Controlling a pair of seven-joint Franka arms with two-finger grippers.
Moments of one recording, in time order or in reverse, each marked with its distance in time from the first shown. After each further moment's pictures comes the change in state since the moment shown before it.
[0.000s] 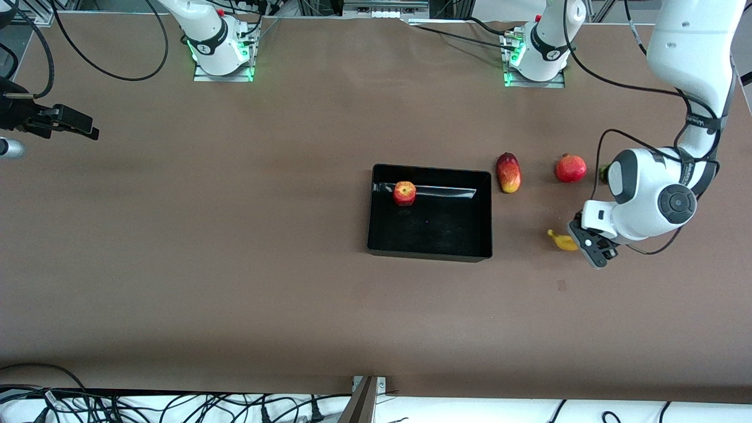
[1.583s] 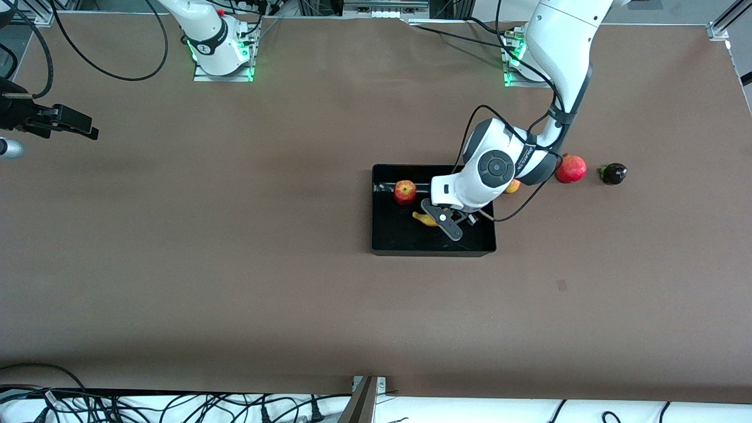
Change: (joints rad) left arm -0.480 0.096 -0.011 0.039 -0.124 0.131 -0.599; right arm 0.000 0.000 -0.002 0.000 0.000 -0.001 0.000
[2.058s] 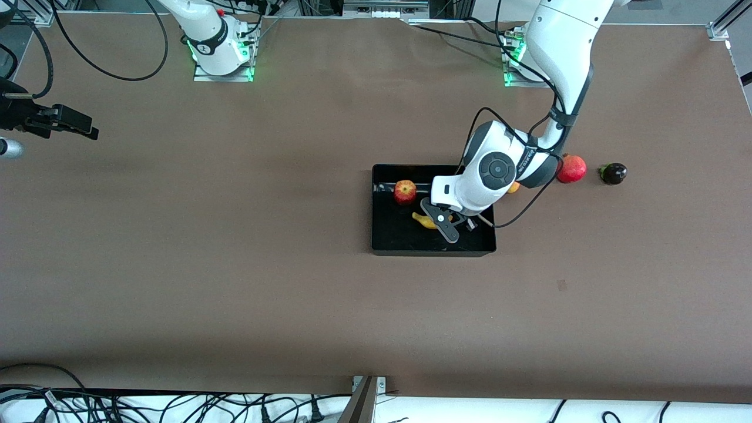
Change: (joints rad) left arm 0.008 0.005 0.015 0.015 0.001 0.000 0.145; right arm 0.000 0.000 0.000 0.000 0.000 0.007 0.000
